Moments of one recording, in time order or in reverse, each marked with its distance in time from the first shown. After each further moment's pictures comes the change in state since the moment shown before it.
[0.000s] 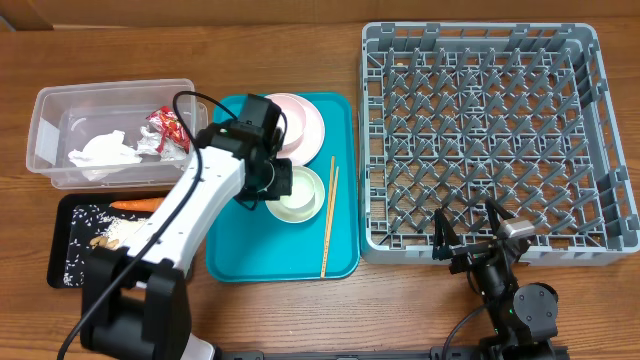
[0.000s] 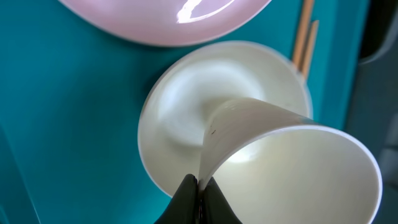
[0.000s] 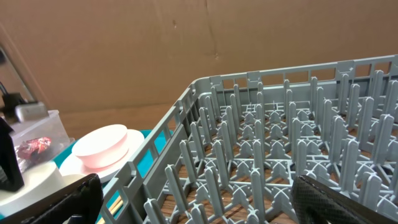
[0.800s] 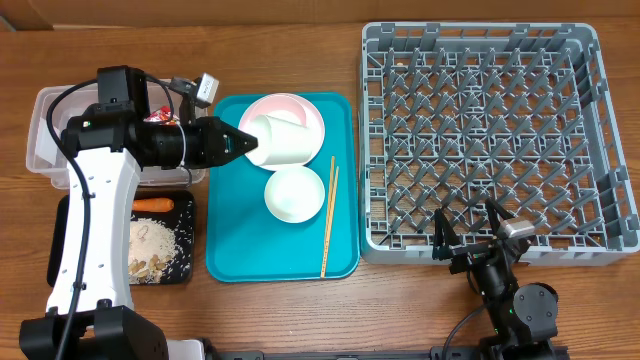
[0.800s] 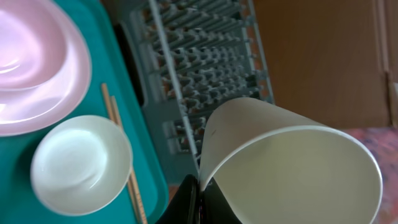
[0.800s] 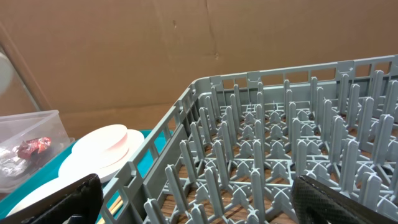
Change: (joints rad) left arm 0.423 -0.116 0.151 -0.151 0.913 0.407; right arm 0.000 0.000 0.000 0.000 0.000 0.000
